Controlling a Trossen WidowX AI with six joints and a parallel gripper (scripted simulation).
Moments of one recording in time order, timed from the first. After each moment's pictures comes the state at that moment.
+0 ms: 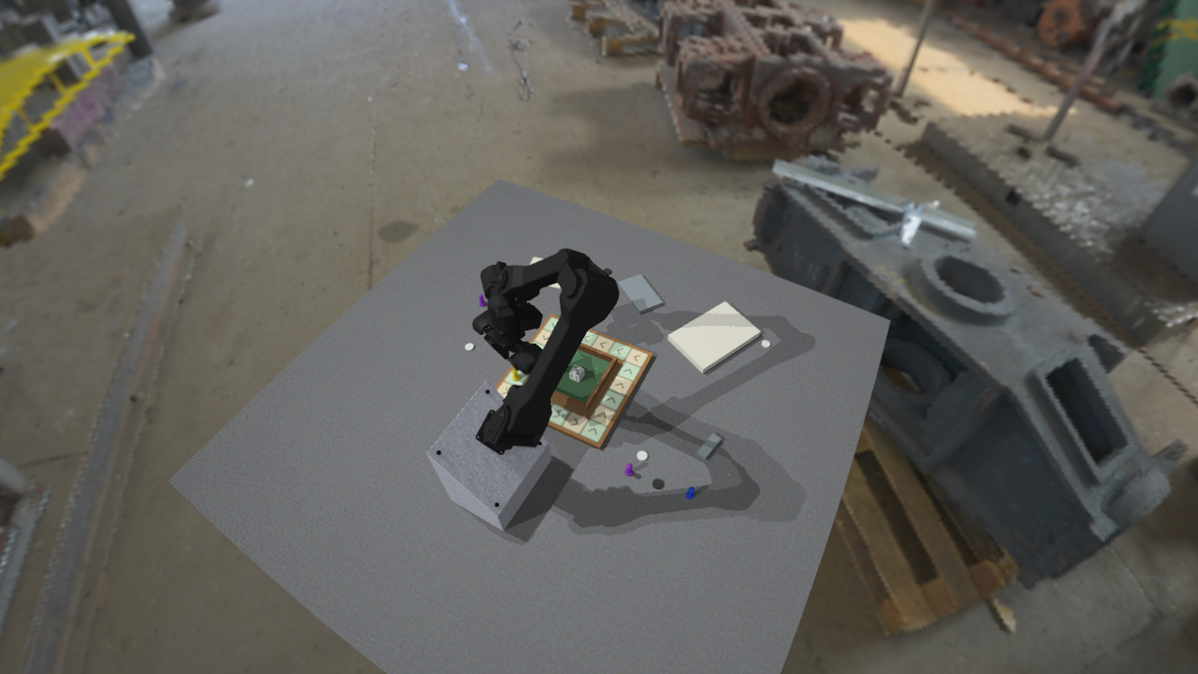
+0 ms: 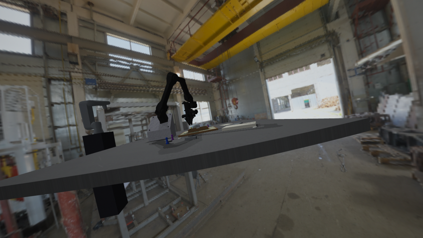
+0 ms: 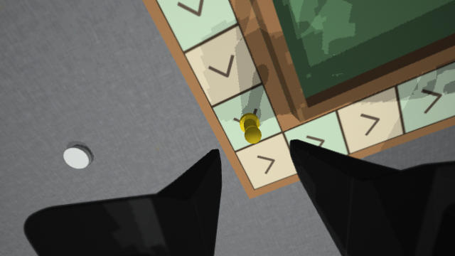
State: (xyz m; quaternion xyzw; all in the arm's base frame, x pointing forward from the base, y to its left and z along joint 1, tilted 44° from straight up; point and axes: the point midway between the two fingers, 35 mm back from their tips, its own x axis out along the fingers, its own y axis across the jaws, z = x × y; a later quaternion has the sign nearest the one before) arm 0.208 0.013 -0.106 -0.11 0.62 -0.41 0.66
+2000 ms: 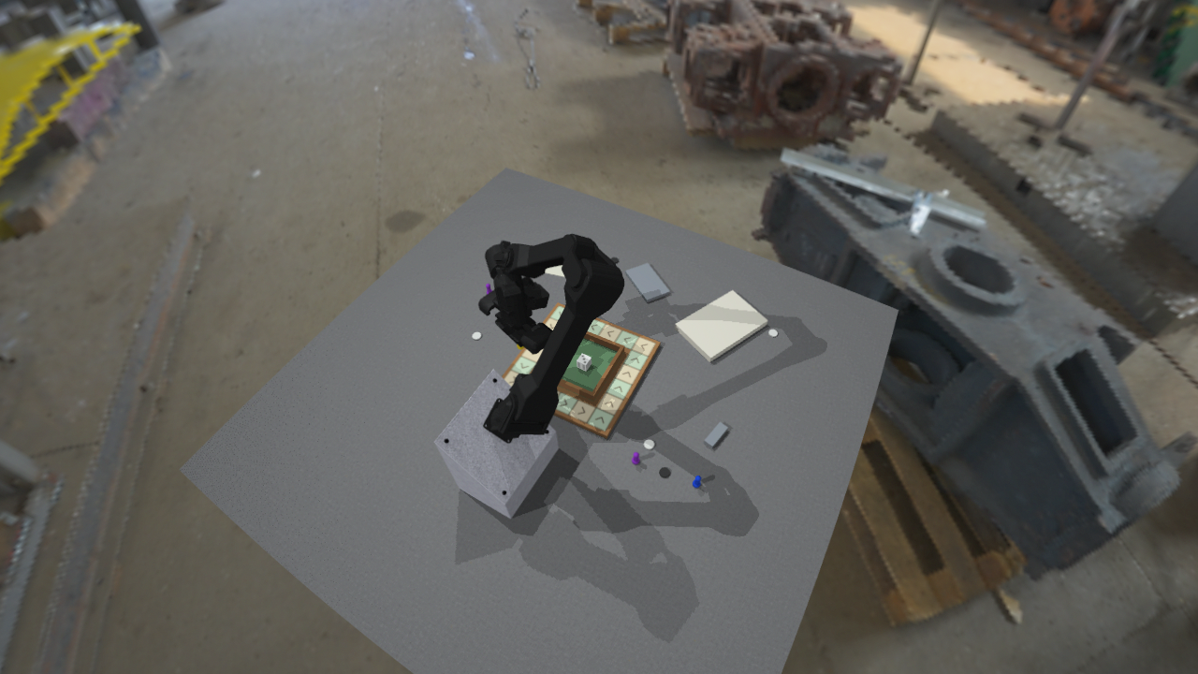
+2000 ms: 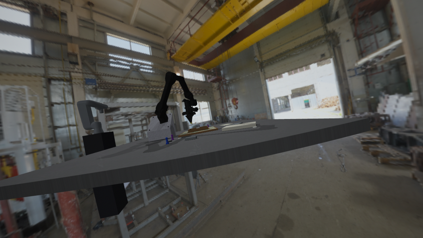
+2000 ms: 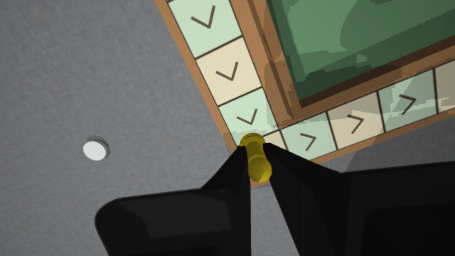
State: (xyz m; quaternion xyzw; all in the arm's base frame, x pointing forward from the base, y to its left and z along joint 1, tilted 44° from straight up) arm 0.217 0.028 -0.091 -0.12 0.62 -0.40 0.66
